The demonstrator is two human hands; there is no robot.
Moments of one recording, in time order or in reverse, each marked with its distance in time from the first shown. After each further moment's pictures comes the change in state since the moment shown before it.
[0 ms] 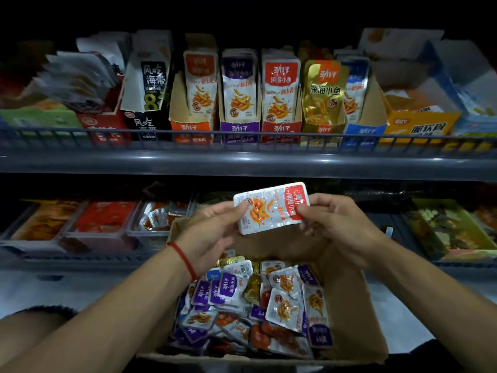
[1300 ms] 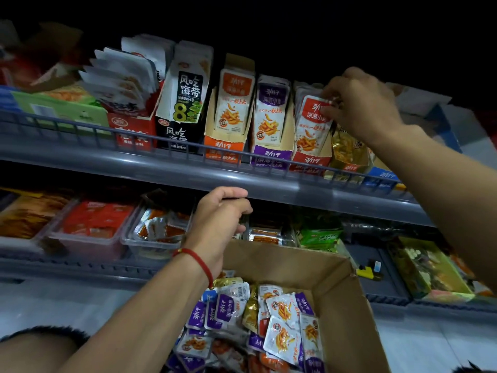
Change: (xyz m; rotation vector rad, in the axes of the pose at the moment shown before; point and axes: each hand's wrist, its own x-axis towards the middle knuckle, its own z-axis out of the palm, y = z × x) left_hand -0.004 0.044 -0.016 0.100 0.227 0.270; right_hand 0.126 -0.190 0.002 -1.598 0.566 -0.793
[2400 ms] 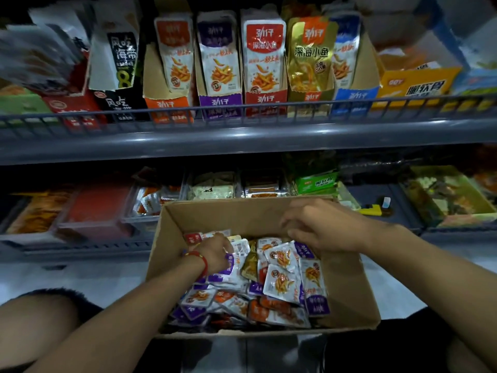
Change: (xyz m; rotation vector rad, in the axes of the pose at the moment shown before) left_hand 0.034 -0.164 -0.017 1.357 -0.506 -0.278; right_hand -0.244 -0.035 0.050 0.611 -0.714 -0.267
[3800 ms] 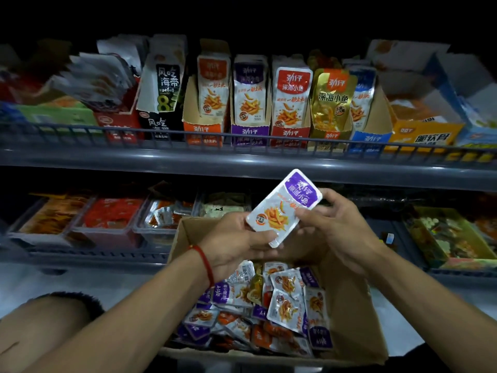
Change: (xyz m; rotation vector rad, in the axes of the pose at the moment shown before) left_hand -0.103 0.081 -0.064 -1.260 0.001 0.312; right_hand 0.011 -0.037 -0.023 1.436 0.495 0.386
